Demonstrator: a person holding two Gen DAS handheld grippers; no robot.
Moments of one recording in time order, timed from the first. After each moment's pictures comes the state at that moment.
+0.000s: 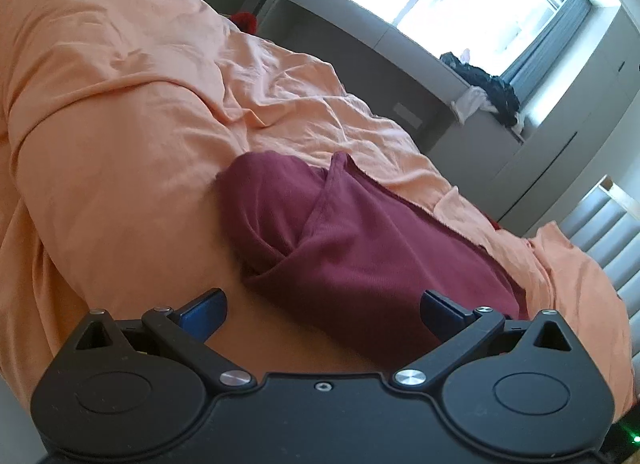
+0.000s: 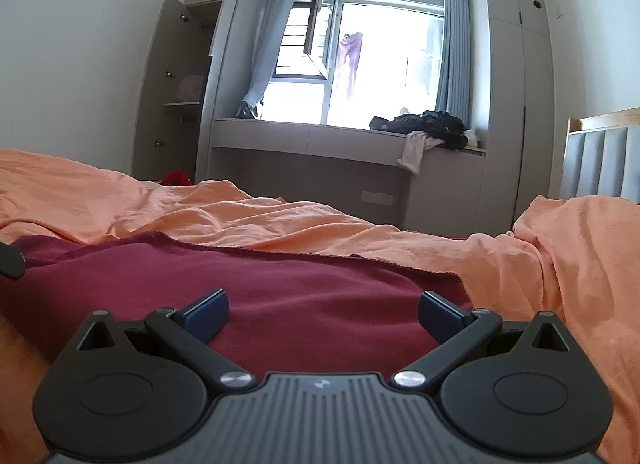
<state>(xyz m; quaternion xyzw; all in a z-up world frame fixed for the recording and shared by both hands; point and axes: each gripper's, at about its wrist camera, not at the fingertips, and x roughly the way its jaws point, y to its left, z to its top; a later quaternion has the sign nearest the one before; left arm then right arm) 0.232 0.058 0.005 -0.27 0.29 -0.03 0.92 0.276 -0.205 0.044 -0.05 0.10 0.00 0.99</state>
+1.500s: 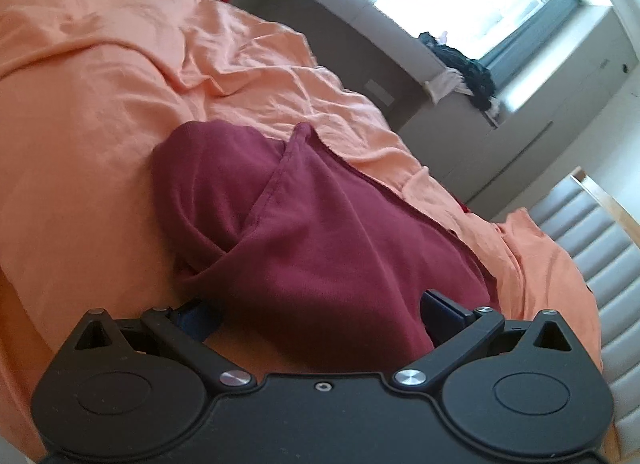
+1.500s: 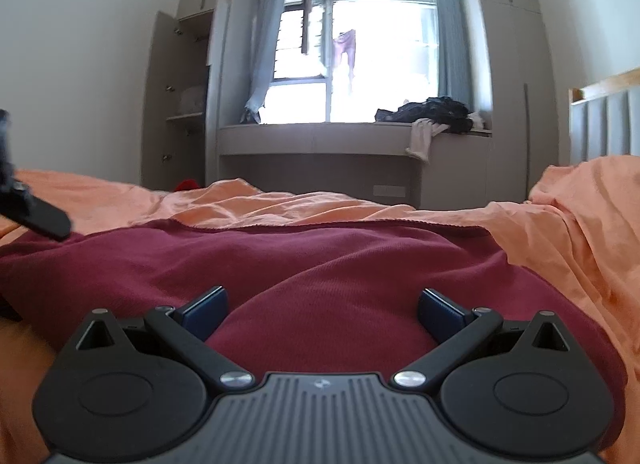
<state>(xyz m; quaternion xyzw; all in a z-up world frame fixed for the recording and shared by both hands) 0.265 0.048 -0.006 -0.31 0.31 -0.08 0.90 0.285 -0.207 0.008 0.00 0.10 0.03 0.99</state>
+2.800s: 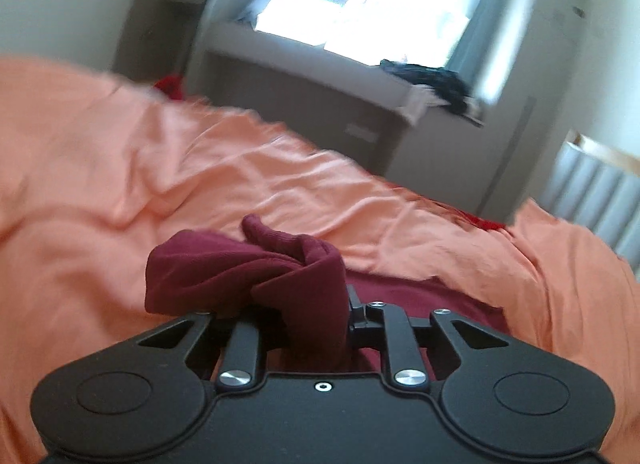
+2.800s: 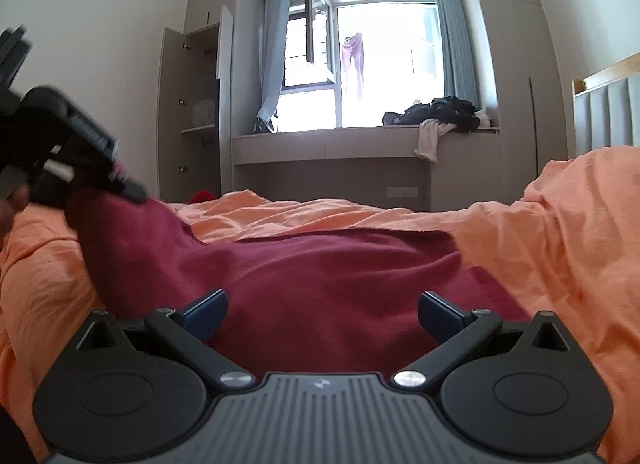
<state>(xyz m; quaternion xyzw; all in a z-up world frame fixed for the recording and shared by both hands) 0.289 -0.020 0.071 -0.14 0.22 -0.08 0.96 0.228 -0.261 0.019 0.03 0.09 0.05 0.99</state>
